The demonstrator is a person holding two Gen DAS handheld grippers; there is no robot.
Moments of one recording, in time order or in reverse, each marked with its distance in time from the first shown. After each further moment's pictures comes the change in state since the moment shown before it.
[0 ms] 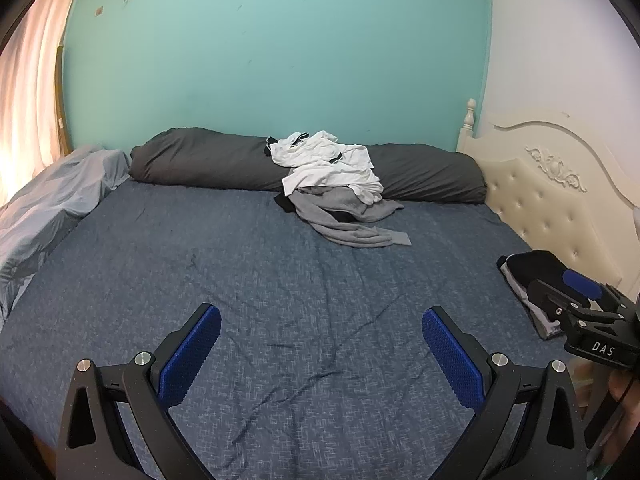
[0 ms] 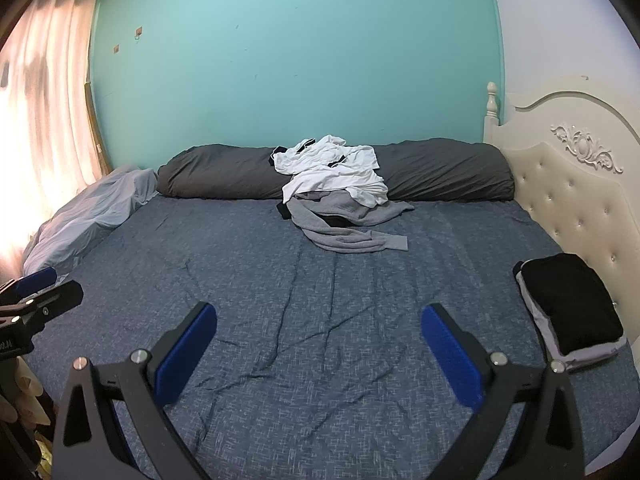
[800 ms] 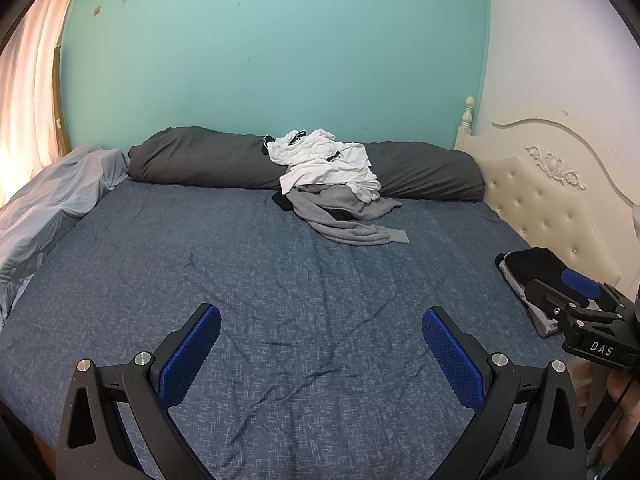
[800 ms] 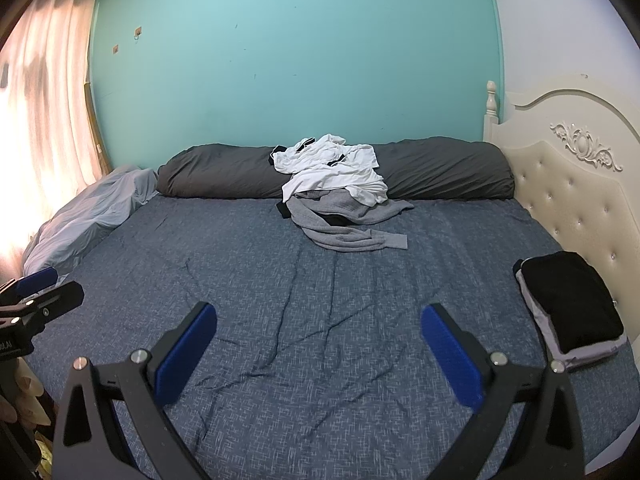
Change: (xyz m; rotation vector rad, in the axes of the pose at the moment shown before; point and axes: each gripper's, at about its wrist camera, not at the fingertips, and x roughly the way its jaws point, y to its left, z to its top) left arm 0.005 -0.004 -0.003 0.014 0.003 0.006; right arm 0.001 -0.001 -0.004 -0.002 0.002 0.001
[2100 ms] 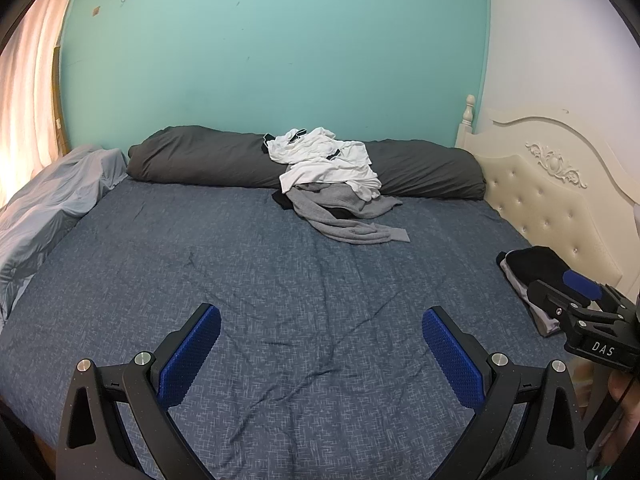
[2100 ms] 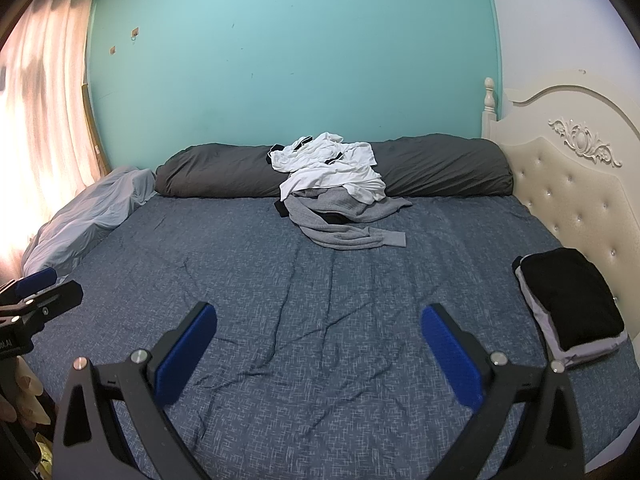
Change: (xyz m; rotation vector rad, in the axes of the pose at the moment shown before) left arm 0.003 -0.004 -0.001 0.002 0.007 0.014; right arm -0.002 -0.005 0.002 -0.003 0.007 0.020
